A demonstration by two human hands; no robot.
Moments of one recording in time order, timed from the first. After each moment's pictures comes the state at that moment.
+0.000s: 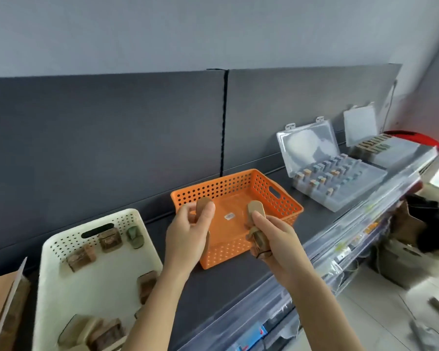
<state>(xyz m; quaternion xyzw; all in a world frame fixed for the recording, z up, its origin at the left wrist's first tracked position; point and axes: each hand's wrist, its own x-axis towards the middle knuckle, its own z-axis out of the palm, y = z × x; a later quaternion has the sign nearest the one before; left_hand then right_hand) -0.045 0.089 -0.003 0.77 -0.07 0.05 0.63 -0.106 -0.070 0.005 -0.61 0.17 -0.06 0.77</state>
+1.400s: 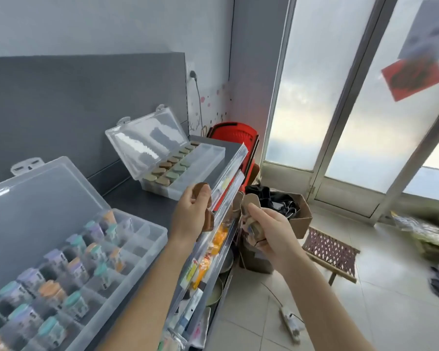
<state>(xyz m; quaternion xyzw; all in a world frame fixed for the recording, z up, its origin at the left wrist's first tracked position) 0.043 -0.670 -0.005 0.72 -0.28 -0.19 0.61 -0.101 -0.755 -0.010 -0.54 0.35 -0.29 0.71</state>
